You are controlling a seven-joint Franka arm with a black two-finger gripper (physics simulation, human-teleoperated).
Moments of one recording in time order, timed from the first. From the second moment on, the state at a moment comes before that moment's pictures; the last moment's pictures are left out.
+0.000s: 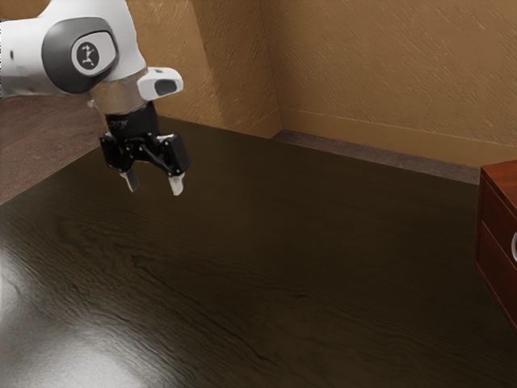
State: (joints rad) arm 0.06 0.10 0.18 -1.38 -0.03 1.44 -0.03
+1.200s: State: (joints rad) arm -0.24 0.29 -0.06 -1.24 -0.17 1.75 -0.97
